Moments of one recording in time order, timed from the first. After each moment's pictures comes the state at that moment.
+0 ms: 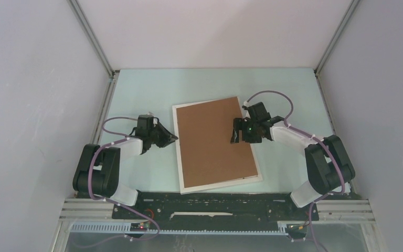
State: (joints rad) left arm -0.16 1.49 0.57 0.09 0.30 -0.89; right arm 0.43 1.56 0.91 -0.35 -0.22 0.40
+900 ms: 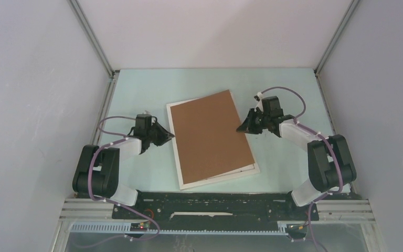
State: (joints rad) left arm -0.15 1.48 0.57 0.11 0.25 -0.88; right arm 0.29 1.57 0.90 -0.17 -0.43 0.52
